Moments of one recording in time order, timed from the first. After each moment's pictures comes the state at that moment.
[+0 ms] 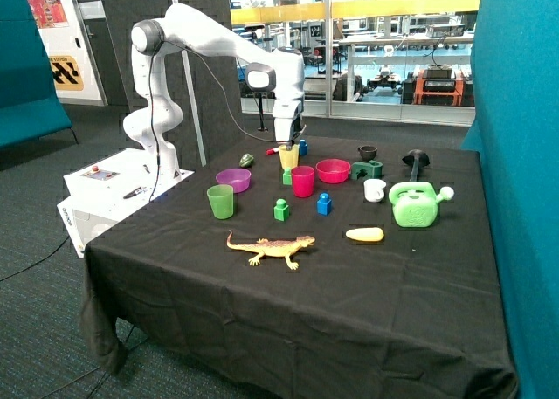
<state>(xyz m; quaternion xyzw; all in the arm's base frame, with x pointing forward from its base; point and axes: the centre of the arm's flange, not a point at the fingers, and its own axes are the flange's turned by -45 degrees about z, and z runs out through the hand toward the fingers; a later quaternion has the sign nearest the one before) 0.597 -0.015 0.413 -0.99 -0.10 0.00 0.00</state>
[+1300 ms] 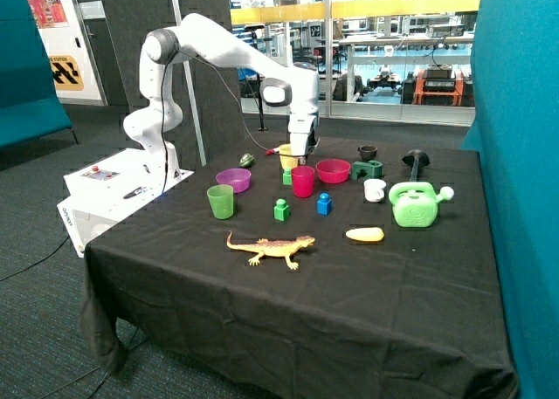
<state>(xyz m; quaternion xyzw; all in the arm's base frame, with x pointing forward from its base) 0.637 -0.007 0.371 -0.99 -0.11 0.00 0.00</state>
